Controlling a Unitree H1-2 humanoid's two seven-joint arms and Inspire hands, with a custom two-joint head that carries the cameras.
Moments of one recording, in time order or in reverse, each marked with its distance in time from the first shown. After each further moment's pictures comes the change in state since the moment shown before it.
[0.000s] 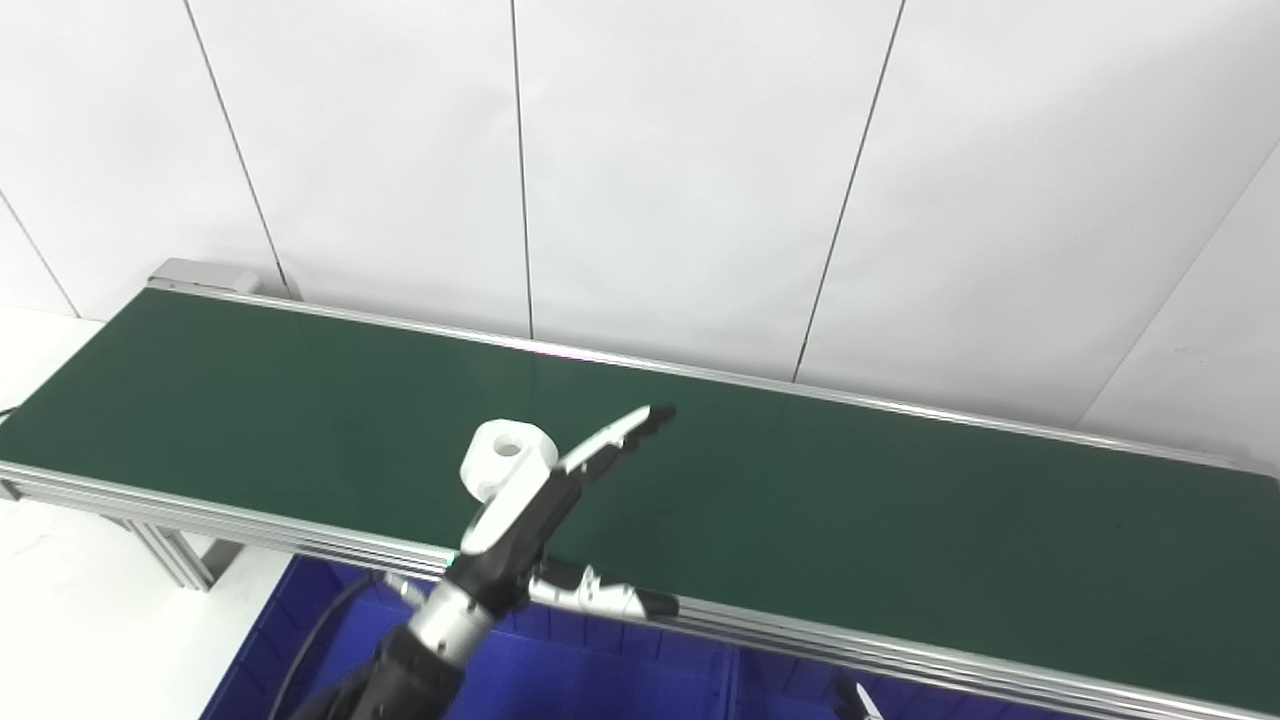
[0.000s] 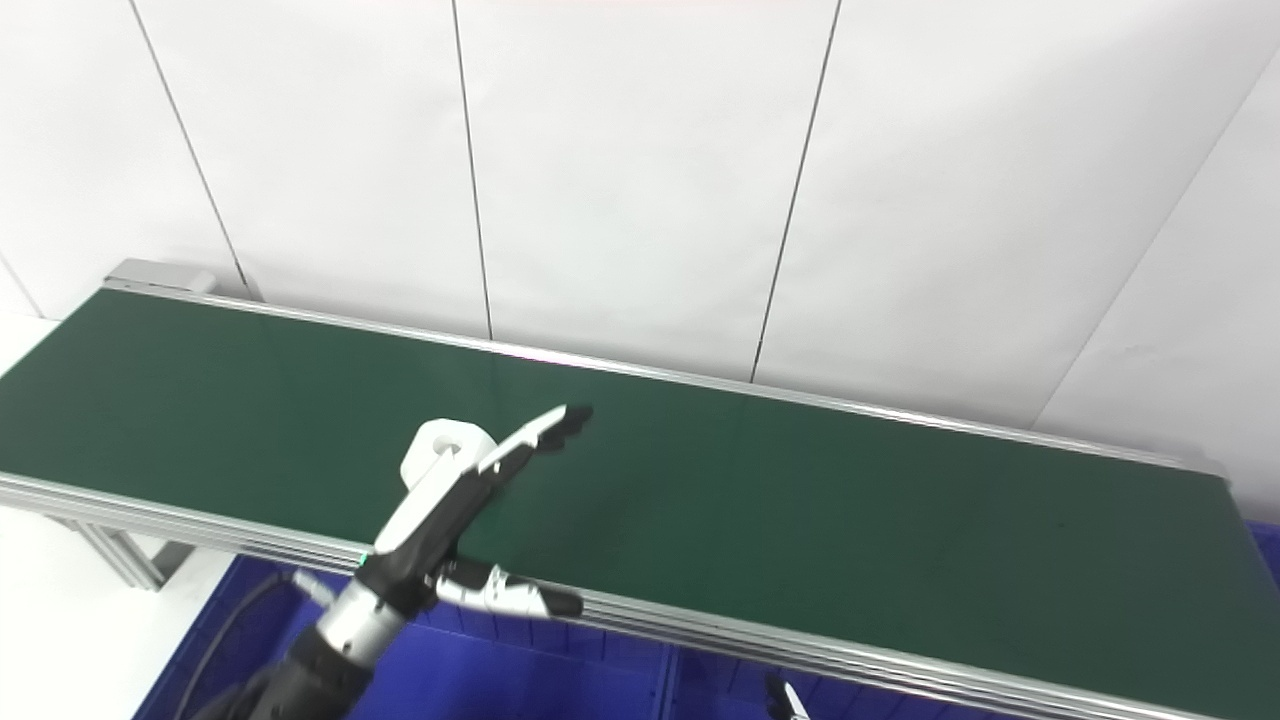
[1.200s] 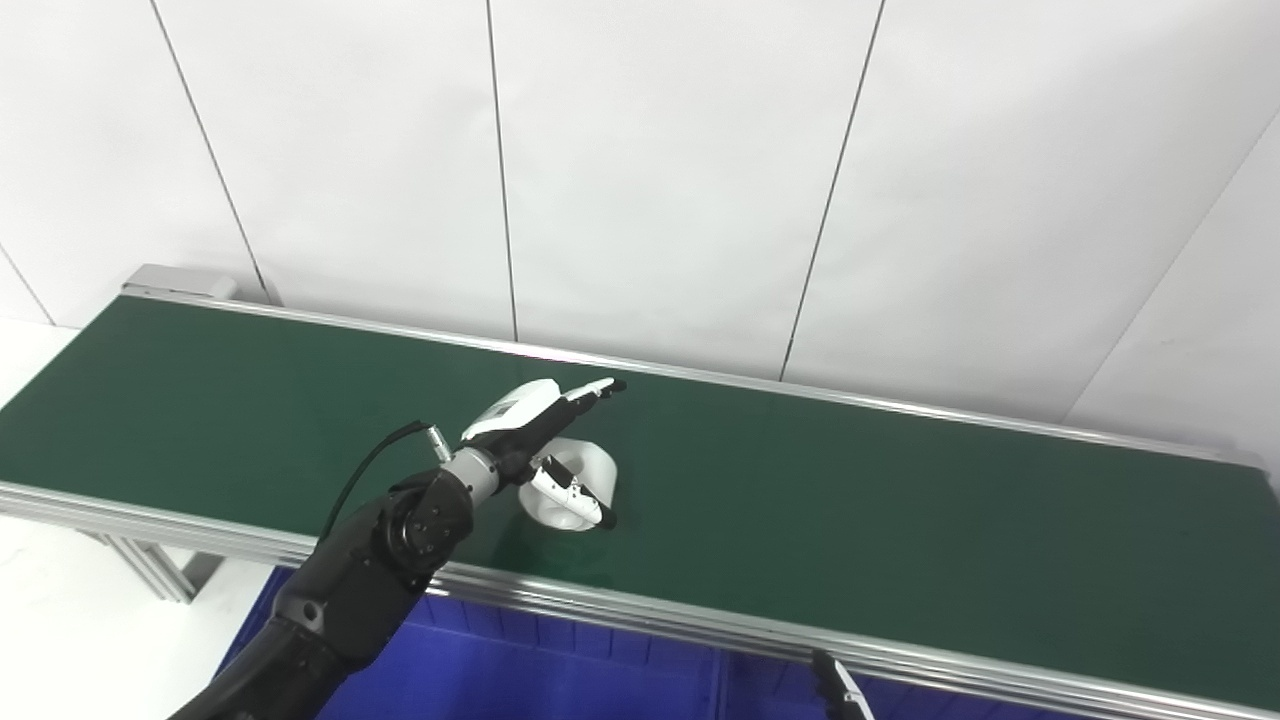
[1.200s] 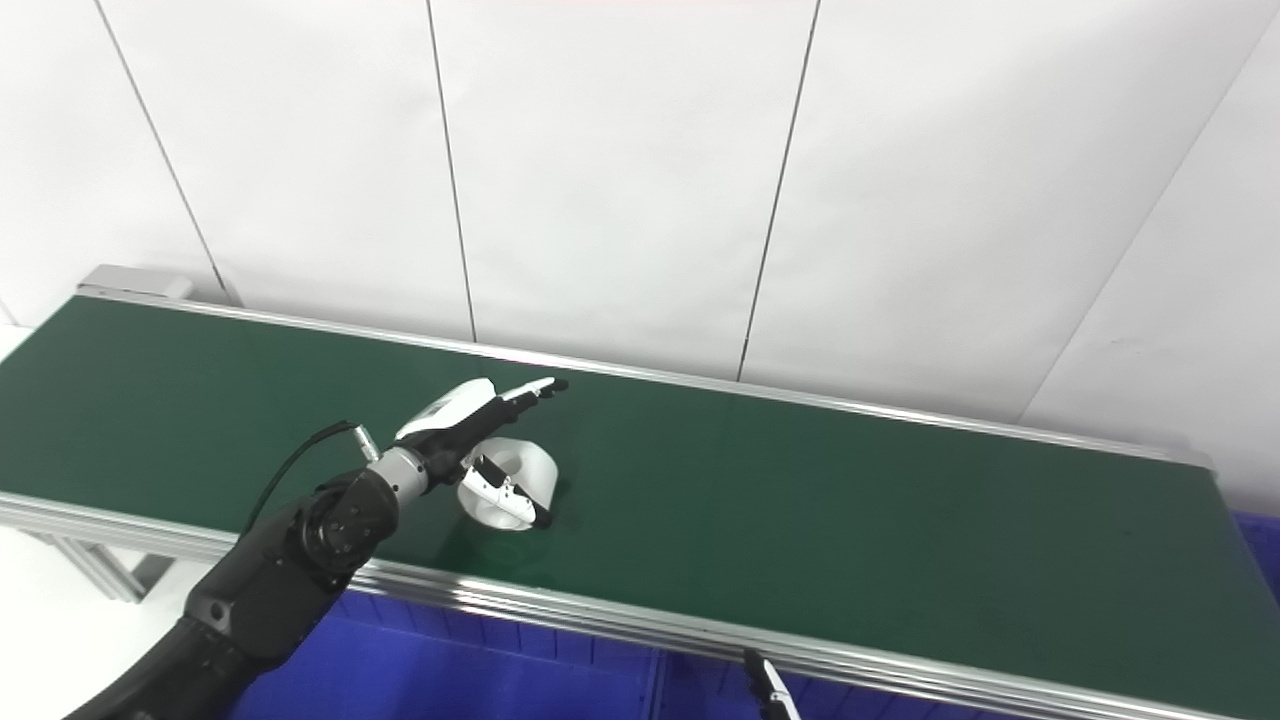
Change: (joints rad) left arm -0.342 0.054 0.018 0.516 0.175 0.247 -0.279; right arm -0.041 -0.006 0.071 0.030 -0.021 -0.001 -0.102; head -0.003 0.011
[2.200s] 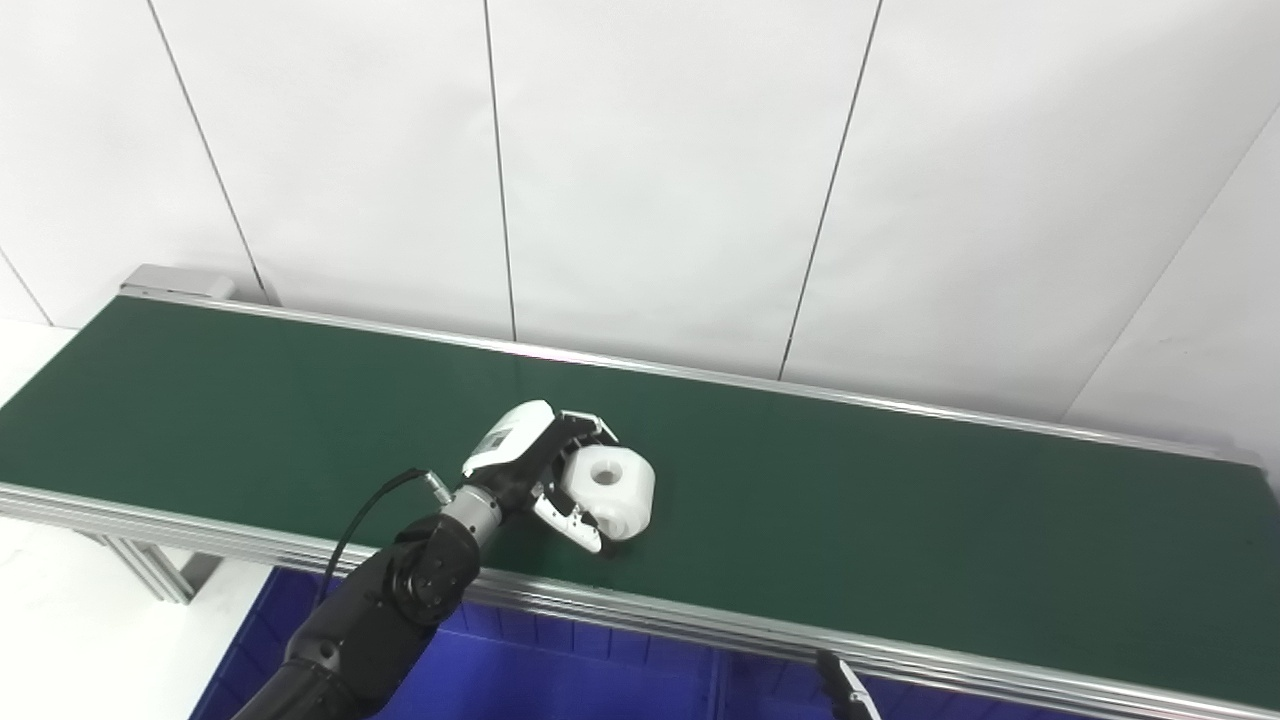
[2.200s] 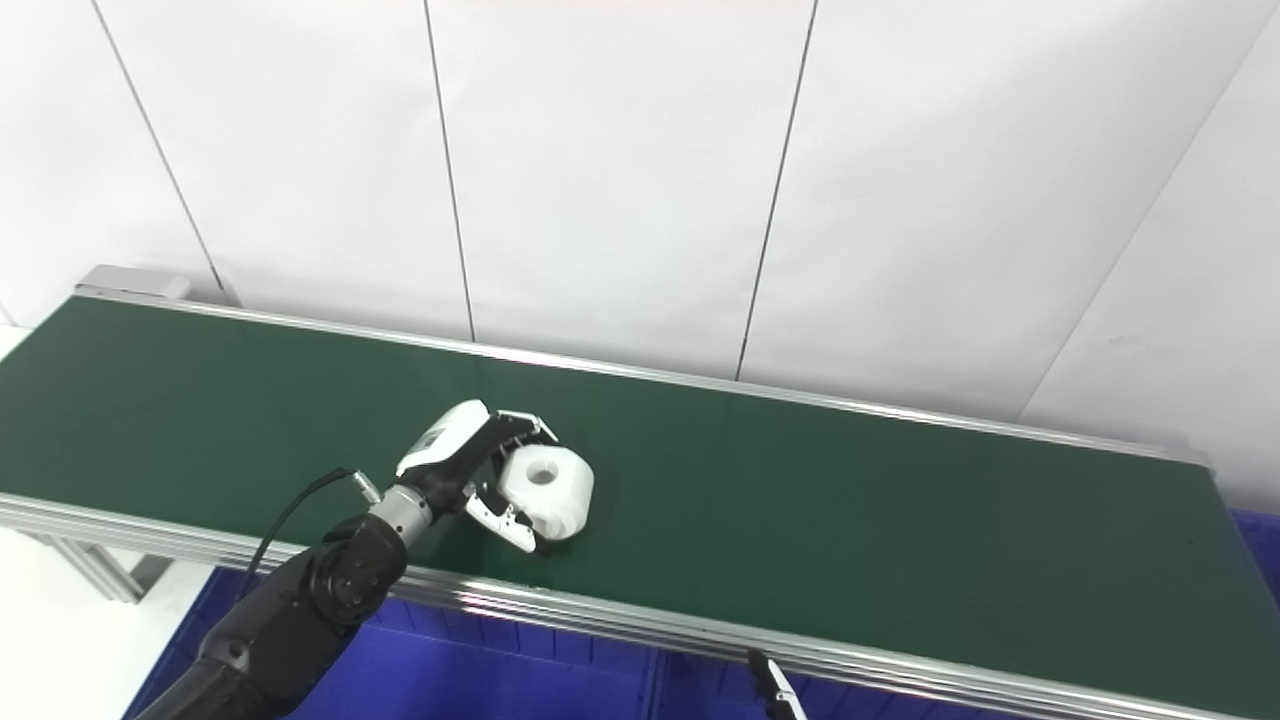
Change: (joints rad) left arm 0.063 -0.066 0.033 0.044 -0.023 -0.221 0.272; right arm 0.008 -0.012 0.007 -0.029 -0.009 0.000 -0.039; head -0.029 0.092
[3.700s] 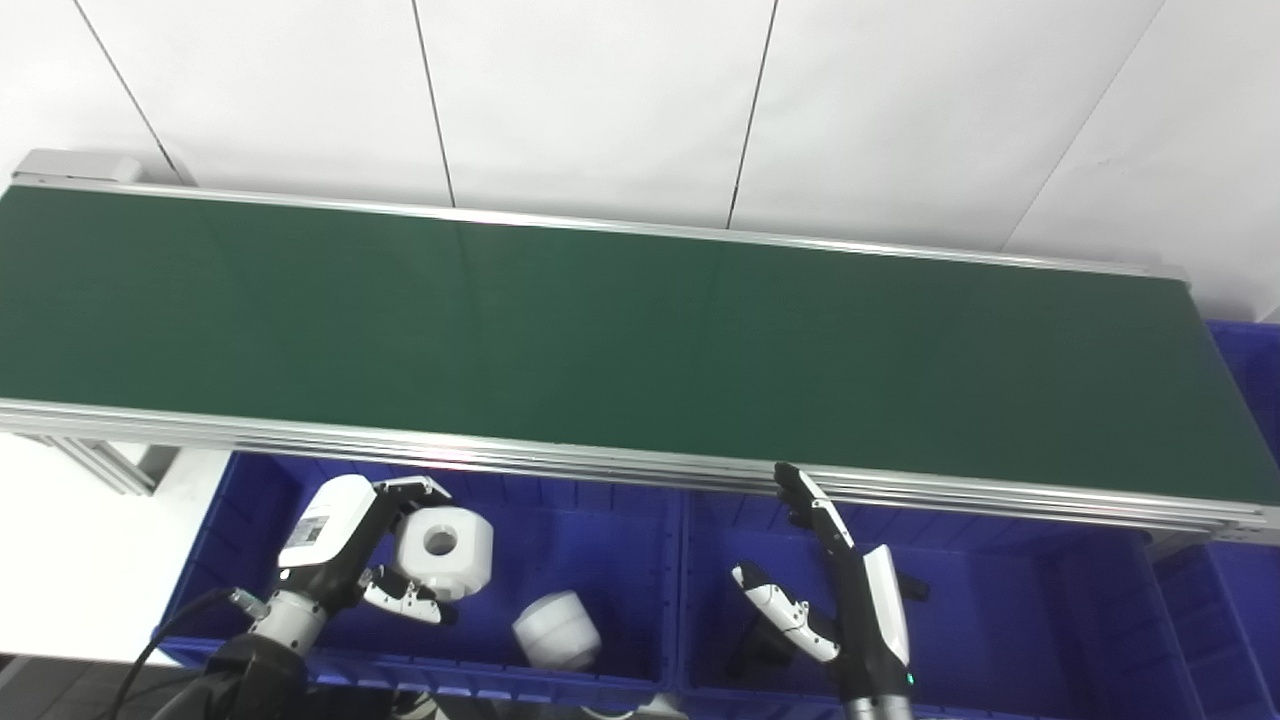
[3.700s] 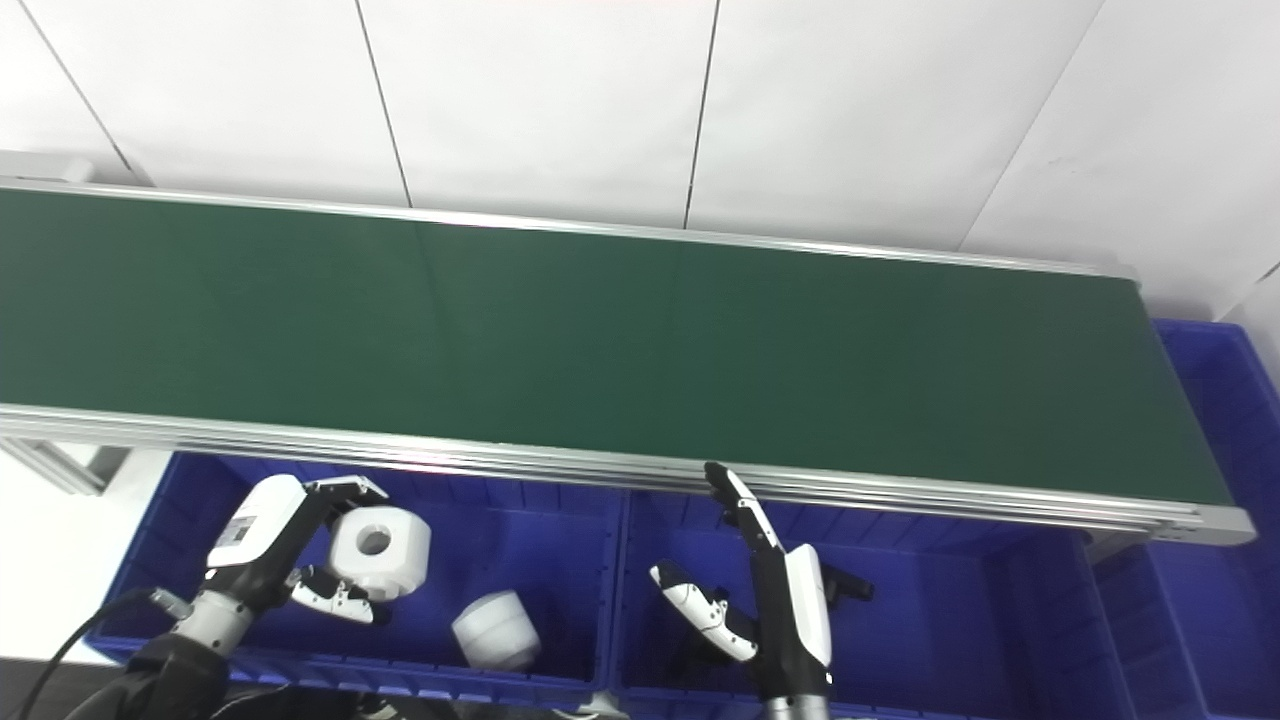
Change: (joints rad) left arm 0.436 0.054 0.036 0.039 0.153 -0.193 0.204; right arm 0.077 0.099 -0.199 -0.151 -0.077 -0.003 0.205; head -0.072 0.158
